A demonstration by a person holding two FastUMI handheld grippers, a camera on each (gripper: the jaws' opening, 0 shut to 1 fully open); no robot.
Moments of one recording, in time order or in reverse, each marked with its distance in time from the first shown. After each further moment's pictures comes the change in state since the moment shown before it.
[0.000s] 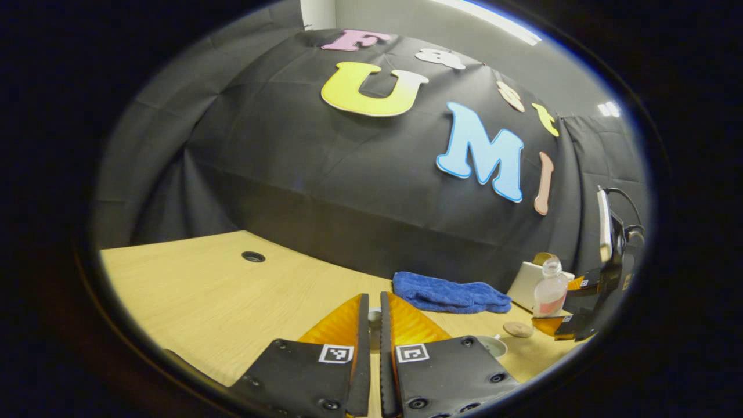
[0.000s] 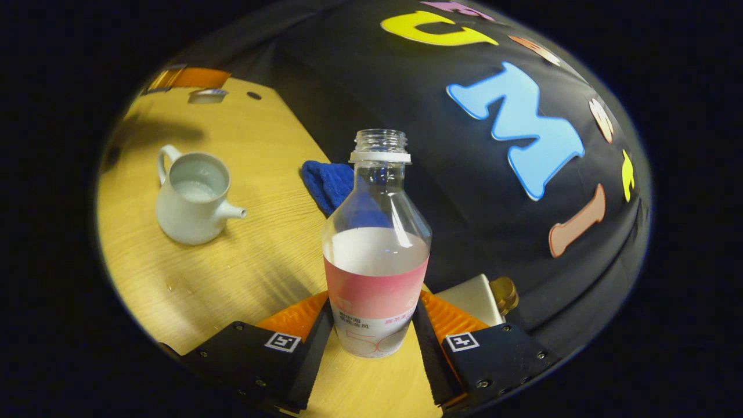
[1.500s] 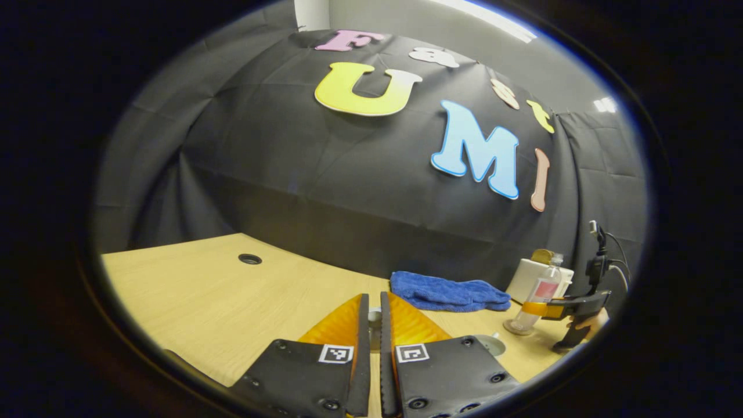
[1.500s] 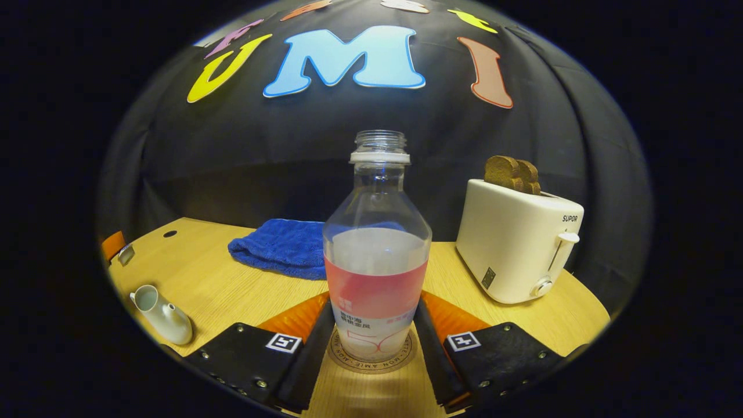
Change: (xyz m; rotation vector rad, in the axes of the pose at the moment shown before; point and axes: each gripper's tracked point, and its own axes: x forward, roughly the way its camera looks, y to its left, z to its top) left arm 0.002 -0.005 0.000 0.019 -0.001 -0.014; right arm 0.061 -0.020 -0.038 0.764 -0.099 -0.004
